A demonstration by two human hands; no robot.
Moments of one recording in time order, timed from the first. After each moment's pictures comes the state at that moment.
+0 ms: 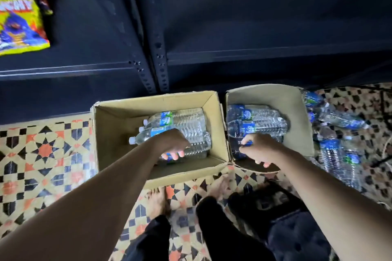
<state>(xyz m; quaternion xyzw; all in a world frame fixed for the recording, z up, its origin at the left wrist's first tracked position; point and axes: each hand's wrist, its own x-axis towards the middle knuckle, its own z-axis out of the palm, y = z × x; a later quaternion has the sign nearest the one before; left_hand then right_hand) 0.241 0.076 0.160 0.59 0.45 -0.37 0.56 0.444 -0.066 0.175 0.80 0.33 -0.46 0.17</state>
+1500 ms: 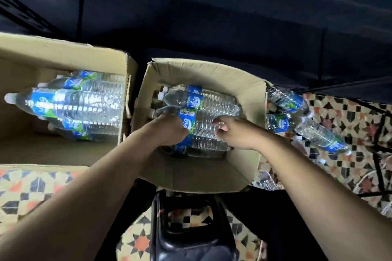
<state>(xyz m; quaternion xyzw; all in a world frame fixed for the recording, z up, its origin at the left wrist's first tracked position) 0.509 -0.034 0.011 0.65 0.50 -0.31 0.49 0.692 -0.081 0.046 0.68 0.49 -0.52 0.18</state>
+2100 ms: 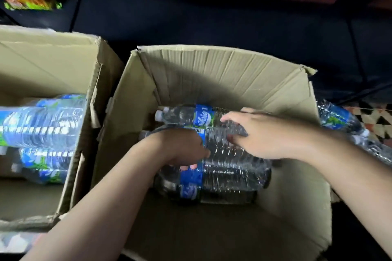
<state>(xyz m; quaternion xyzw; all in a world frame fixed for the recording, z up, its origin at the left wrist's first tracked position) 0.538 -0.045 -0.077 0.68 0.47 -0.30 0.48 0.704 -0.087 -0.031 0.66 0.64 -0.36 0.15</state>
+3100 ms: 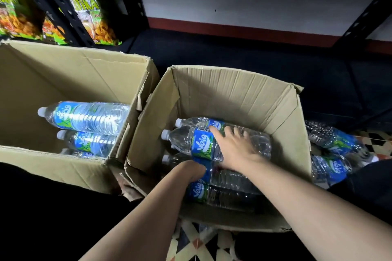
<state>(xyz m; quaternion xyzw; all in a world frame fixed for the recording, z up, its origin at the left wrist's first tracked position) 0.528 -0.129 -0.103 0.52 0.67 -0.19 0.50 0.657 -0.119 -0.123 0.65 0.71 -0.18 0.20</state>
